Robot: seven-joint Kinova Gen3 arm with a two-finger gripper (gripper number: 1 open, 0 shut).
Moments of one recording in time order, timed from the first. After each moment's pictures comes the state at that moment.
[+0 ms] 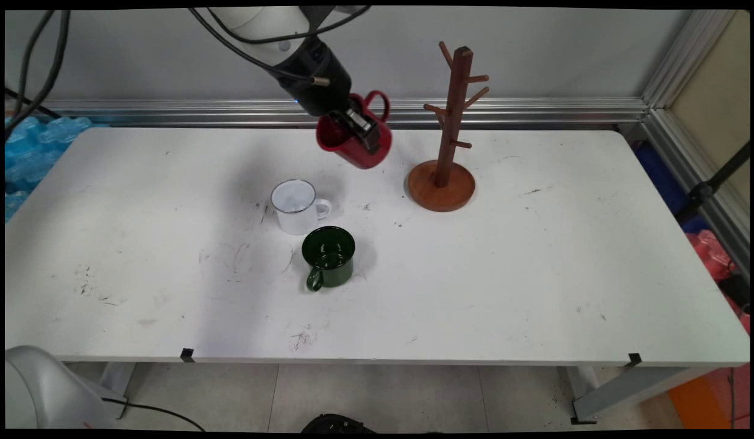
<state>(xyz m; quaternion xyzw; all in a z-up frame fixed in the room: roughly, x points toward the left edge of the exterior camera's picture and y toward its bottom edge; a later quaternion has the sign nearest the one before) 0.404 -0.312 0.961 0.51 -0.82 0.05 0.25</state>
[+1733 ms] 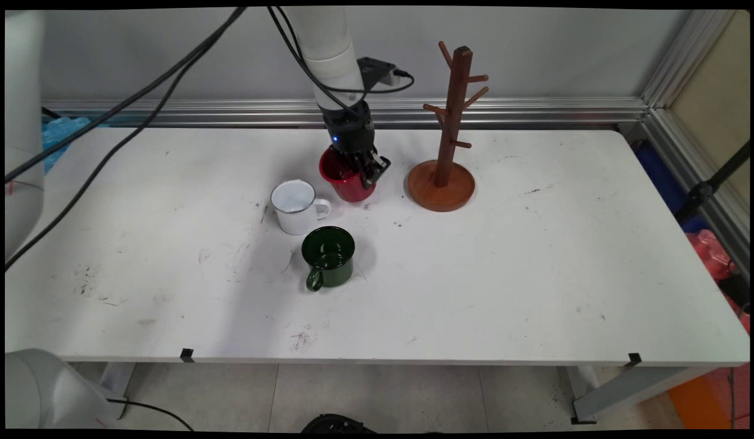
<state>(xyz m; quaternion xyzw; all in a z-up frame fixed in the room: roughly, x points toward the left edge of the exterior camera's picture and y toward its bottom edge) 0.369 -0.418 0.854 0.62 -0.78 0.02 0.09</state>
